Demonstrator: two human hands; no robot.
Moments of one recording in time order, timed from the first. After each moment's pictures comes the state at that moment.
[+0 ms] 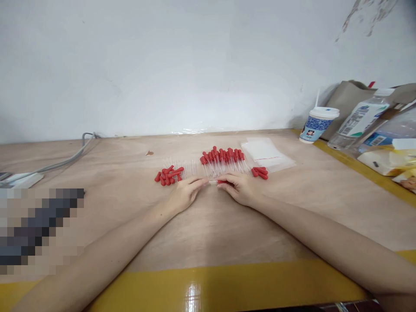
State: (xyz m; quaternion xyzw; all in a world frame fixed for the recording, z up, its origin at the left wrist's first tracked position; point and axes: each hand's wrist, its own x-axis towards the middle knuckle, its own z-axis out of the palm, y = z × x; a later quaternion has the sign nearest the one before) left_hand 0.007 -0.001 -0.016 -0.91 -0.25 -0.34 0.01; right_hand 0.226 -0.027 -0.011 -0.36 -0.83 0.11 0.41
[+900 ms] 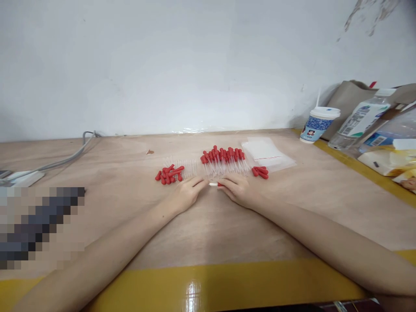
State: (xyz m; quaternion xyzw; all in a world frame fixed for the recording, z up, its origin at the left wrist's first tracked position) left_hand 0.009 -0.005 -0.014 -0.92 -0.24 -0.29 0.12; right_hand 0.227 -0.027 -0.020 -0.34 -0.86 -0.07 0.36
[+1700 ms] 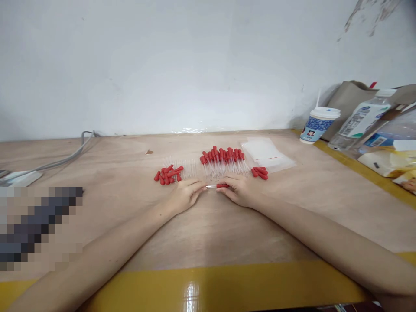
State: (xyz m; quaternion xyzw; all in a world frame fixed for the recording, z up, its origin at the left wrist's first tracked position) left_hand 0.010 -0.003 -0.016 -0.91 -0.23 -0.35 0.02; right_hand 0.230 -0.024 -0.016 -0.32 -0.87 0.02 0.38
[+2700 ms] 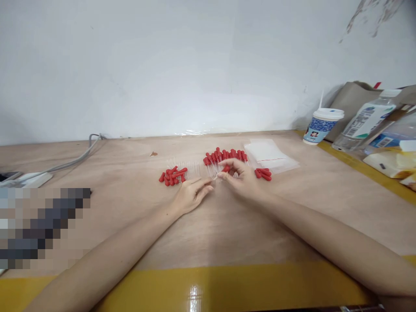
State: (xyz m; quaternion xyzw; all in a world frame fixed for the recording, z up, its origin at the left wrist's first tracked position) left_hand 0.015 -0.008 -0.012 -0.88 -0.27 -0.39 -0.04; right_hand 0.212 -0.018 0.010 -0.38 -0.71 0.21 0.55
